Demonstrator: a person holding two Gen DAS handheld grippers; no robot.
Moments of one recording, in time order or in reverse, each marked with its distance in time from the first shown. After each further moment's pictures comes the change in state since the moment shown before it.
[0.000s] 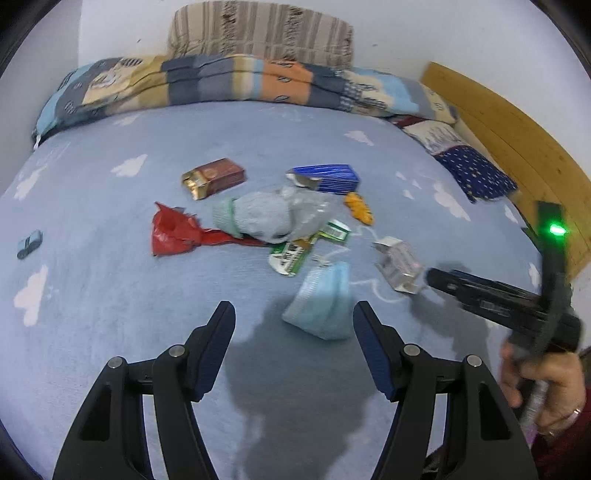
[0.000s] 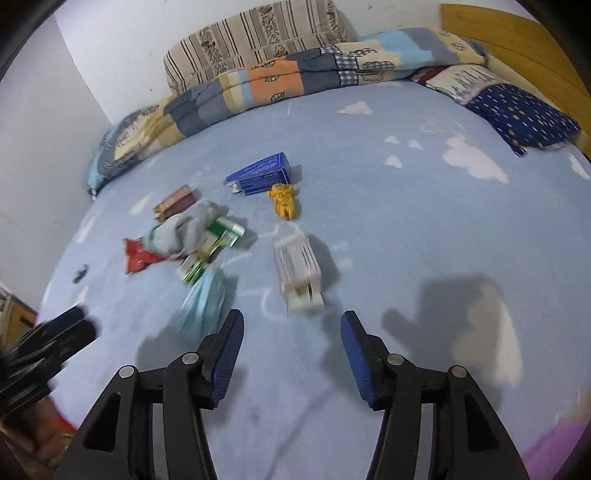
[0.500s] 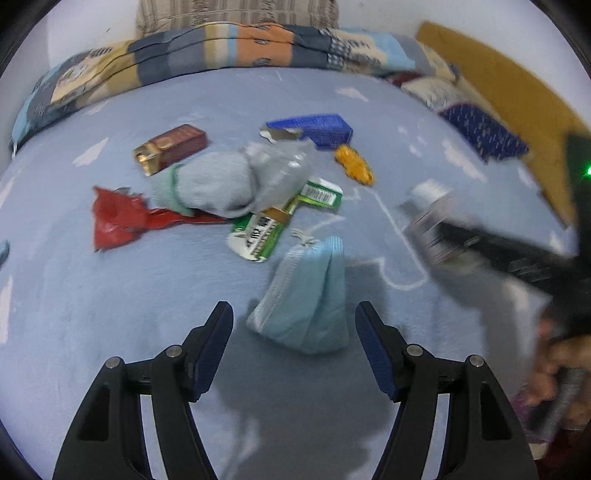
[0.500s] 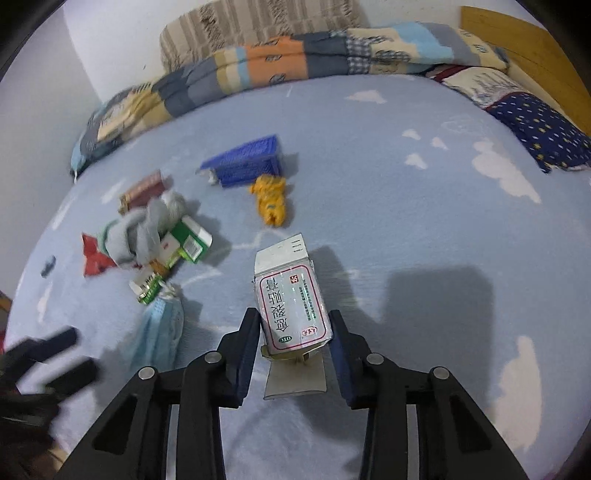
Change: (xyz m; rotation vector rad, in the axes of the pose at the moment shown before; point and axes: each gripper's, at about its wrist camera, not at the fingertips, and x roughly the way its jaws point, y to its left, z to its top) left arm 0.083 -0.039 -0.006 0.106 0.111 0.046; right arm 0.050 -0.011 0.022 -0.043 0.023 -0.037
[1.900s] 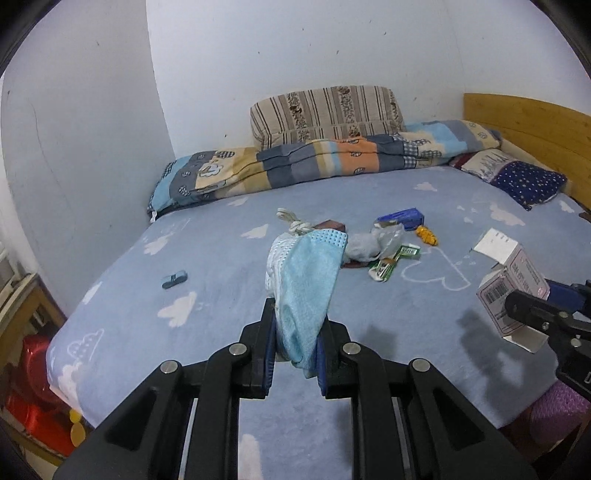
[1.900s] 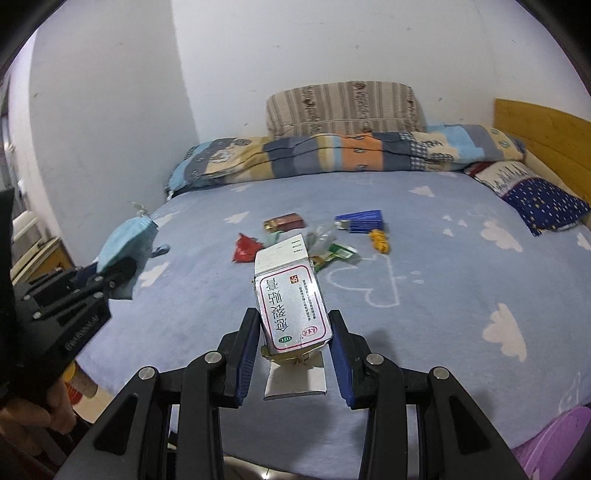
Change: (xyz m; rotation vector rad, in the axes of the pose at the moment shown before) left arm -0.202 0.025 -0.117 -0.017 -0.424 0.415; right arm -0.175 0.115 -0.135 -0.209 -0.325 0.159
